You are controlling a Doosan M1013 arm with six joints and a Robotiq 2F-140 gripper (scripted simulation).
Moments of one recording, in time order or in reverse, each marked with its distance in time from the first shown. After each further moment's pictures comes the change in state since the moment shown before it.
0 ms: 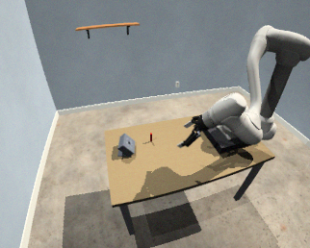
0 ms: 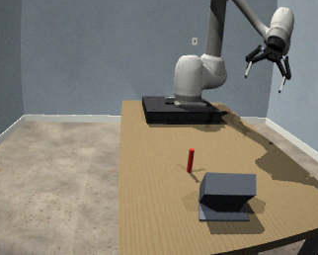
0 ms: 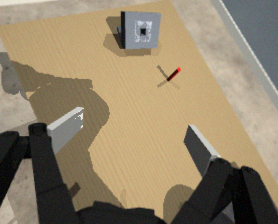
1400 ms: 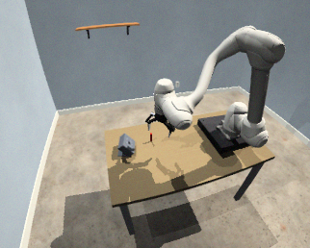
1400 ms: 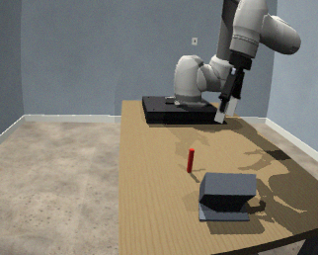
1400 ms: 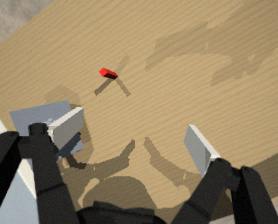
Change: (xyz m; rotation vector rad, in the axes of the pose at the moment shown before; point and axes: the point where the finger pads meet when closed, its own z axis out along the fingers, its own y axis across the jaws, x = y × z) arm 0.074 0.076 0.209 -0.361 -0.431 1.589
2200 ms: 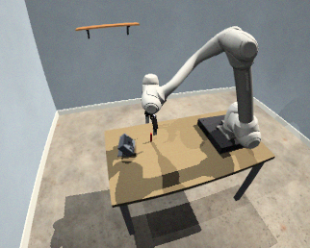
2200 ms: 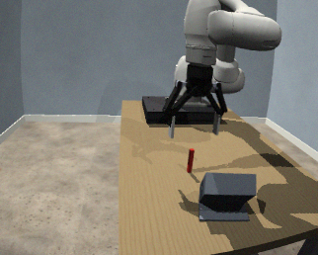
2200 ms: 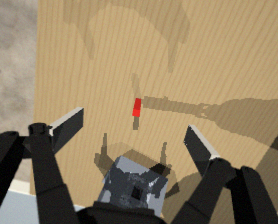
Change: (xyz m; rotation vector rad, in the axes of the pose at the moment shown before) arm 0.059 -0.085 0.064 -0.167 -0.100 0.769
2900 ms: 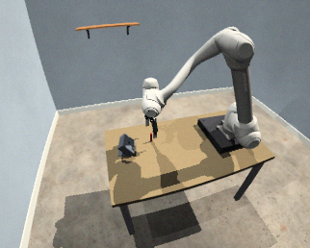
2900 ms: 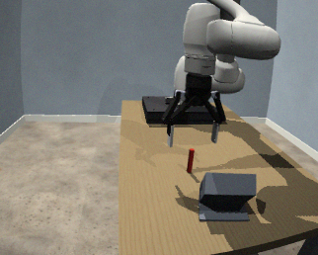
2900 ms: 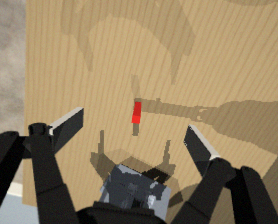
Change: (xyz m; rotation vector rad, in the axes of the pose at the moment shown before) arm 0.000 -0.001 0.028 0.000 0.000 0.002
